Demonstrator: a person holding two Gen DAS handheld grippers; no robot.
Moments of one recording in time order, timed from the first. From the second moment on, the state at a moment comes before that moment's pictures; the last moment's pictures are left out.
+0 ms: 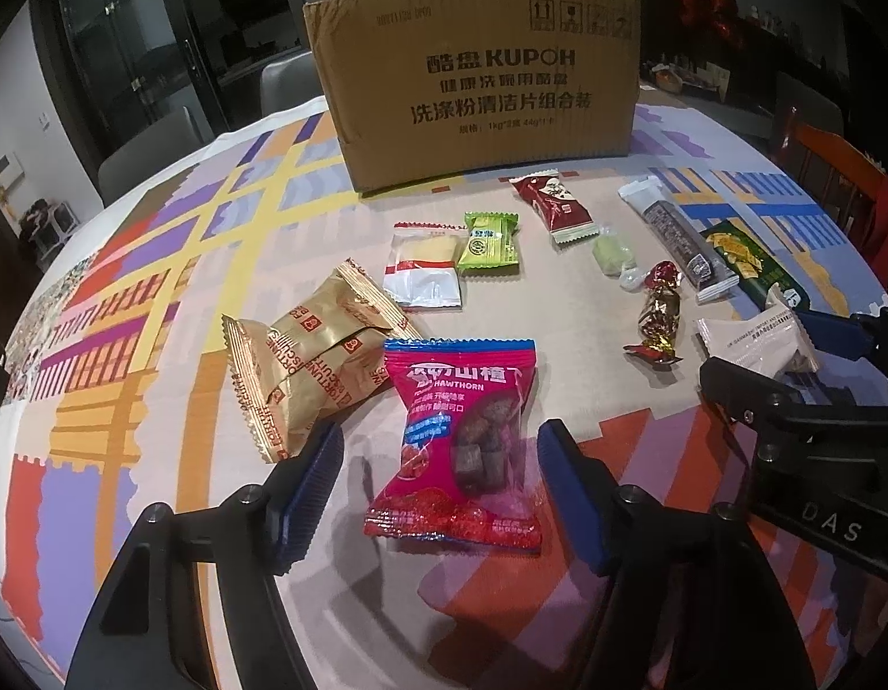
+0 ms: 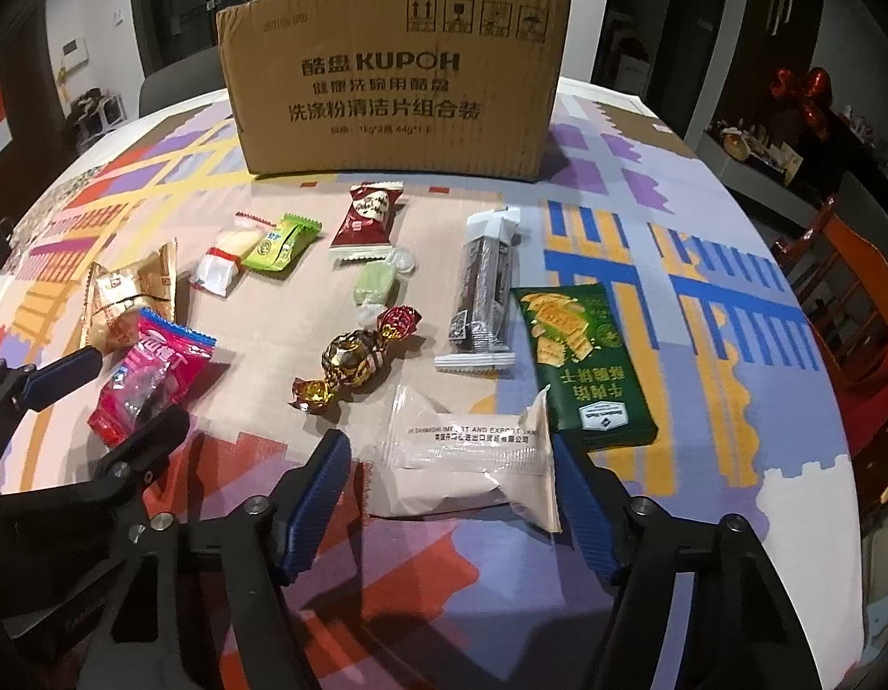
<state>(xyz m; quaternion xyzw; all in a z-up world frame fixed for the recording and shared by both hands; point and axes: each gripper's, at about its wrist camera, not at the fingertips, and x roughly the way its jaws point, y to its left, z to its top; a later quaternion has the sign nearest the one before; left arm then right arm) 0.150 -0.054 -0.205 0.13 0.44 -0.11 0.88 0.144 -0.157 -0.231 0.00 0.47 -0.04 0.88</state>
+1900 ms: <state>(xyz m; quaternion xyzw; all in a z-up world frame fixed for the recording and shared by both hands) 0.154 -0.057 -0.128 0.10 0.40 -0.11 0.90 0.145 -0.171 -0.165 0.03 0.41 -0.02 0.91</state>
